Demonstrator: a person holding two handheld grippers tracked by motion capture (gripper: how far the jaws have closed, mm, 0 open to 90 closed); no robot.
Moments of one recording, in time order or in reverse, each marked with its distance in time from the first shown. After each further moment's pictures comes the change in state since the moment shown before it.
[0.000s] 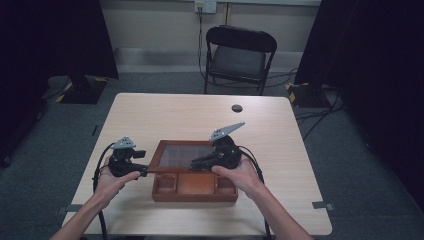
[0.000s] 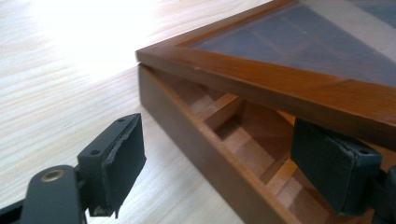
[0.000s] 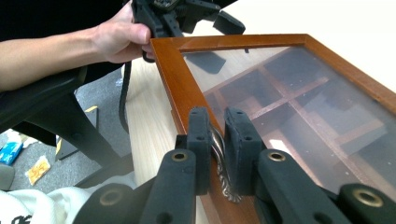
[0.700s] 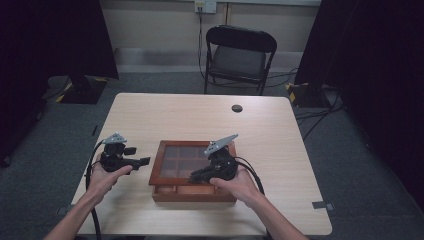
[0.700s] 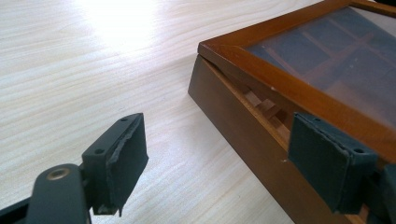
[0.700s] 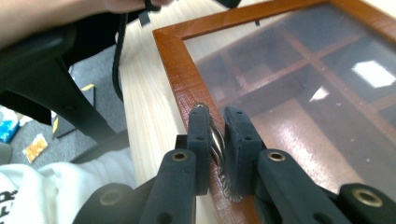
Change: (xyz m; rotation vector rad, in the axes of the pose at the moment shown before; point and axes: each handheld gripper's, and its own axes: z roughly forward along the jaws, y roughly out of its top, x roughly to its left) left arm 0.031 -0.005 -0.007 0.009 0.072 -0.052; right arm 0.004 -0.026 0.022 0.084 -0.001 -0.022
